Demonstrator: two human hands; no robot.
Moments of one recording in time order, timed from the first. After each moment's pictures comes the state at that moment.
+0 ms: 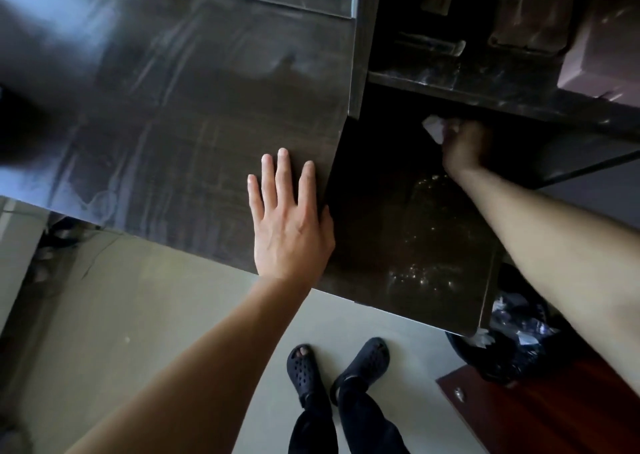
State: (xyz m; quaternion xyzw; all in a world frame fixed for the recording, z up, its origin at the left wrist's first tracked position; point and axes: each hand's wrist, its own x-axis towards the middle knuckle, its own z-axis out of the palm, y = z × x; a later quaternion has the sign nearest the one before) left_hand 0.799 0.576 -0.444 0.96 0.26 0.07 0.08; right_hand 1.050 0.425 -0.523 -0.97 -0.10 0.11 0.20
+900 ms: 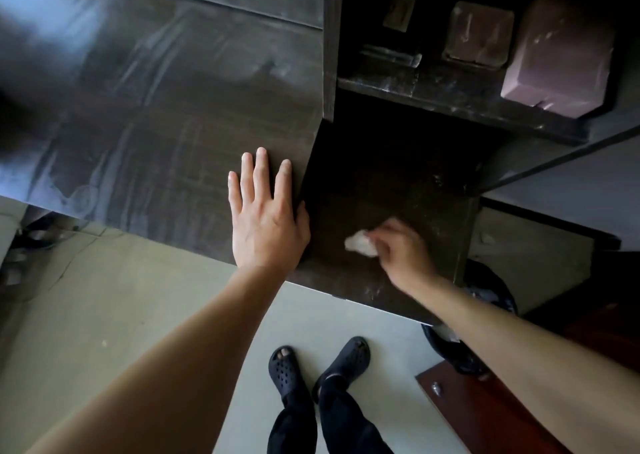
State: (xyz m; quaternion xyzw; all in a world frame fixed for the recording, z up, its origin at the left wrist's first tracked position) left_hand 0.801 0.576 -0.442 0.96 0.27 0.08 0.09; right_hand 0.889 0.378 -0.529 -0.89 -0.30 0.21 0.26
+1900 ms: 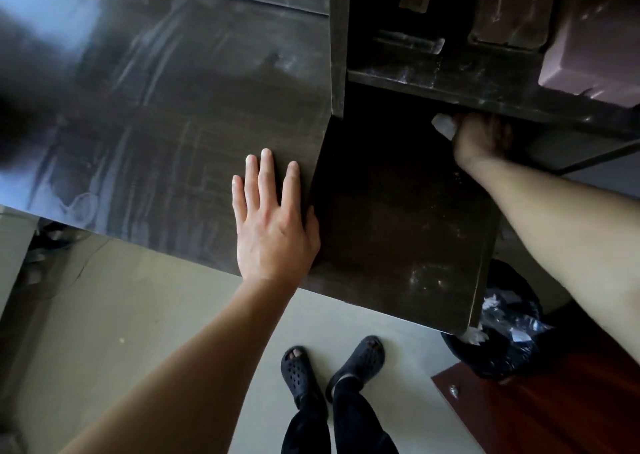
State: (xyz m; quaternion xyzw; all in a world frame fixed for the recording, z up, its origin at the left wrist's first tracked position) left_hand 0.800 0.575 -0.443 0.96 0.26 0.08 0.08; right_hand 1.081 0.403 -0.531 -0.98 -0.07 0.13 0.09
